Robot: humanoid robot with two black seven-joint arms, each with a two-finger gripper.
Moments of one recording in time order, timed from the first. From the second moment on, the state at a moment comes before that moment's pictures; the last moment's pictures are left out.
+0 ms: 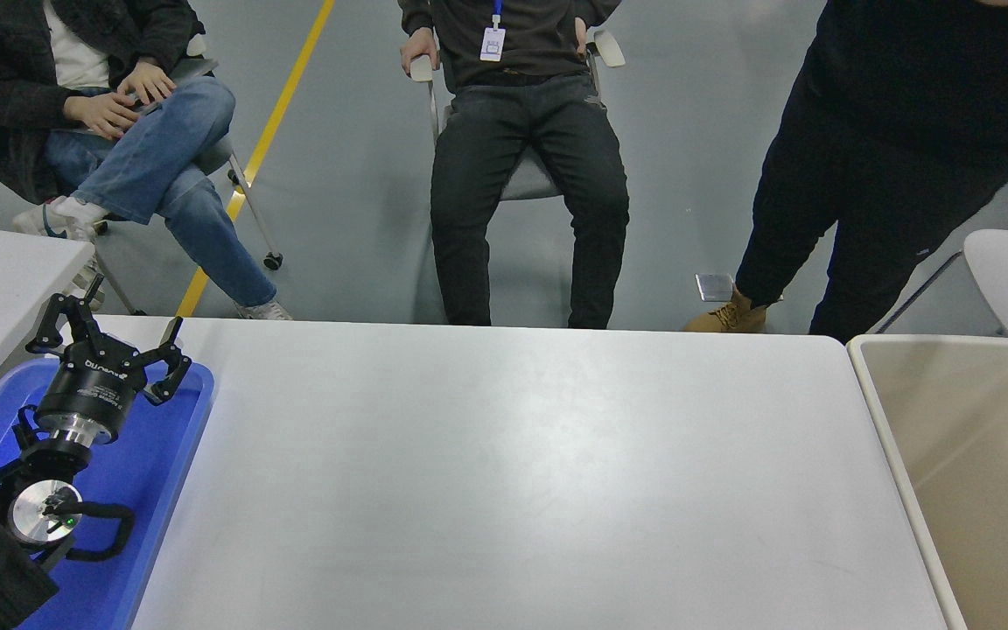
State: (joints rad) left arm -0.56 0.46 -0.57 -0.39 -0.23 -0.70 -0.60; right arm 0.80 -0.60 0.71 0.39 -0.44 -0.10 0.06
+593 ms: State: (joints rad) left arm -0.56 0.46 -0.57 -0.39 -0.23 -0.70 -0.60; right arm 0.75 -0.55 1.22 0.79 -0.45 -0.08 0.06
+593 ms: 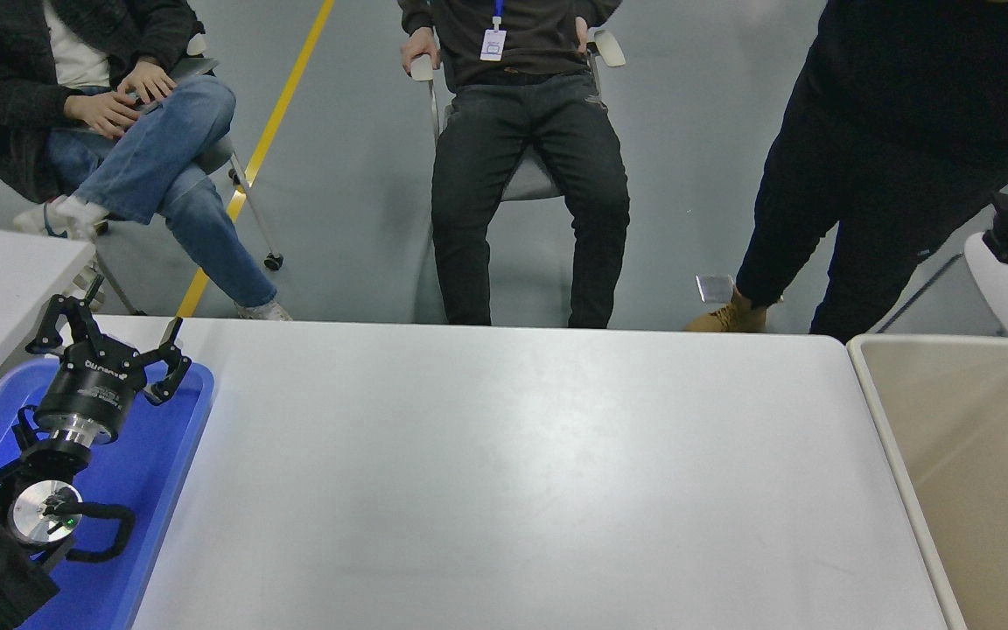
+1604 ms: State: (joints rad) left arm -0.56 0.46 -0.57 -0.39 -0.23 -0.70 -0.60; right arm 0.45 -0.28 1.31 0.87 -0.46 0.01 0.24
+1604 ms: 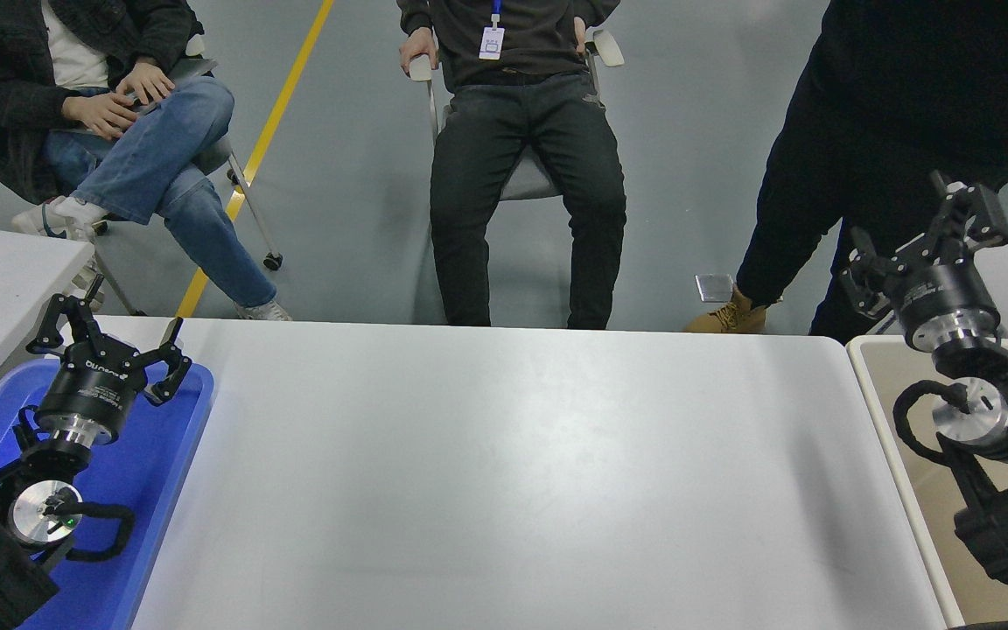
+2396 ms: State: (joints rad) left arm -0.56 0.46 -0.57 -0.39 -0.23 -0.70 -0.60; right arm 0.46 -0.26 1.25 0.79 -0.45 0.01 0.25
